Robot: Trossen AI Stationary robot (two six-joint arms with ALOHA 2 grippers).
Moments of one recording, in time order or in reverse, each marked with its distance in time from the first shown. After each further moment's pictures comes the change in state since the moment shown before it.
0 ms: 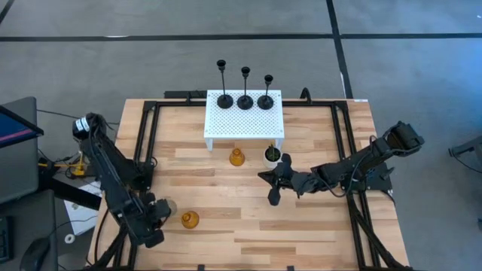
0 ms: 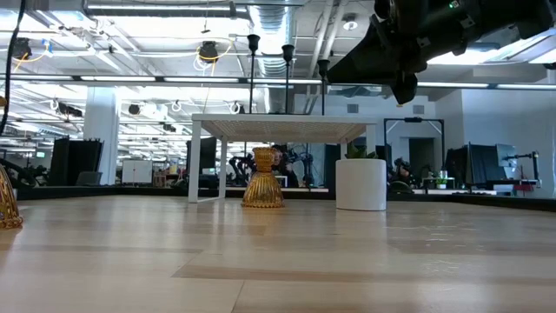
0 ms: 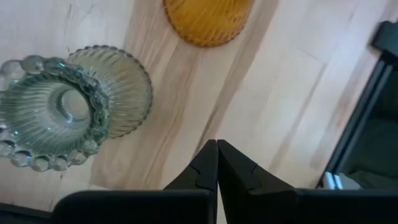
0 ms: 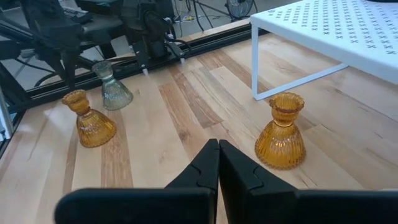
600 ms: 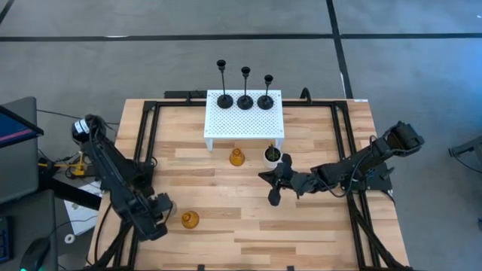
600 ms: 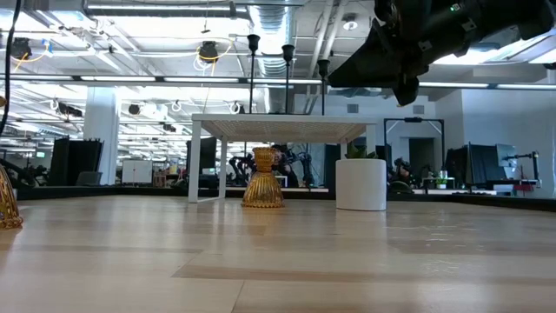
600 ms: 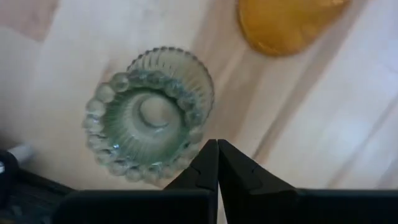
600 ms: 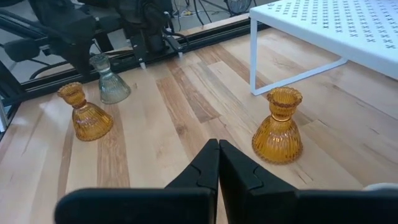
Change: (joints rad) left arm 0.072 0.032 0.001 -0.136 0.017 0.004; right arm 0.000 0.000 0.000 -0.025 0.000 0.001
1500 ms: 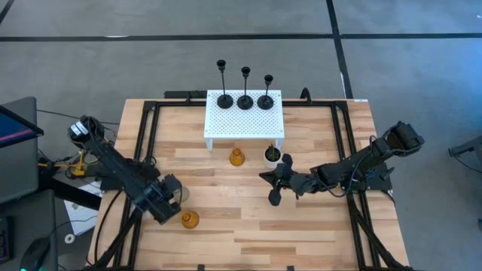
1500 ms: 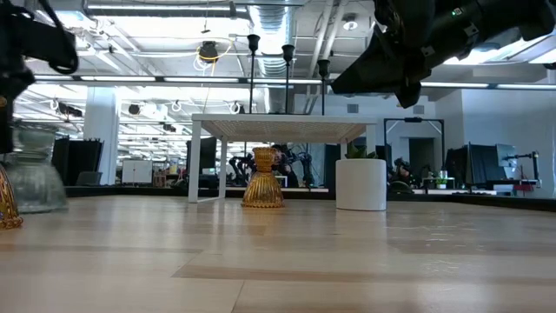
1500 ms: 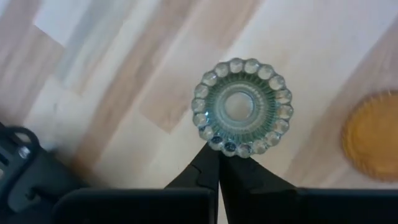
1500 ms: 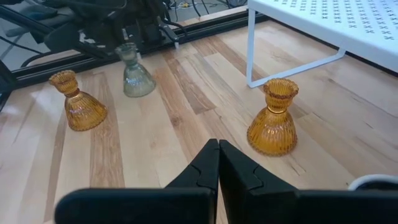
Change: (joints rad) left arm 0.239 -0.001 0.001 -0.174 -0.207 0.117; right arm 0.000 0.000 0.000 -0.041 0.000 -0.001
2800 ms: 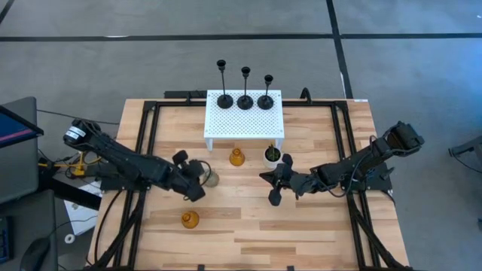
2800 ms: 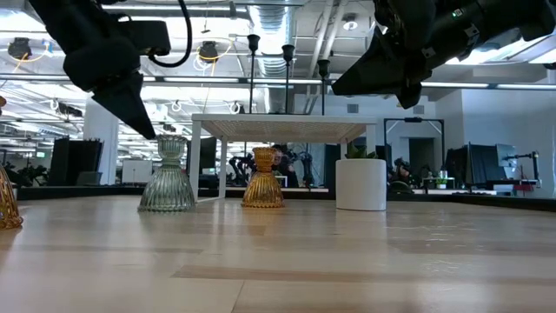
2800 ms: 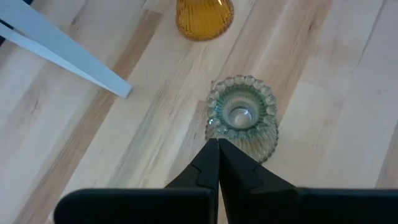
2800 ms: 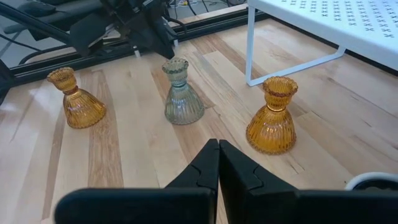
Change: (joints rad) left arm 0.373 0.000 0.000 0.447 -0.237 0.684; right arm 0.000 0.000 0.000 -0.008 0.000 0.000
